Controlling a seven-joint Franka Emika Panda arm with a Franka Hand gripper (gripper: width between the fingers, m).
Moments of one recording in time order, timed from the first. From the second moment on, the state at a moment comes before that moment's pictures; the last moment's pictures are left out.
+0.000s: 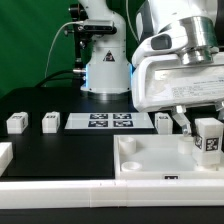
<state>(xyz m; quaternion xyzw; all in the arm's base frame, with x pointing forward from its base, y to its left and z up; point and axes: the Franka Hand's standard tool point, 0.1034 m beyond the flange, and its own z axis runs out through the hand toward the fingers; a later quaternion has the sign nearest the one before) 0.606 0.118 0.079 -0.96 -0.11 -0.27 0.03</state>
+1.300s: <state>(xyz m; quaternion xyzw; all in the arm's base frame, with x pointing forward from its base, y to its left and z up) 0.601 0.123 0.078 -0.97 -0.11 -0.20 0.04</state>
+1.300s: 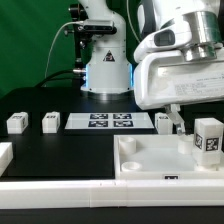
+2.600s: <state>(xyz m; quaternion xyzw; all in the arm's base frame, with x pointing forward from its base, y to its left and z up) 0.614 0.128 0.081 -0.99 -0.08 -0.04 0.05</state>
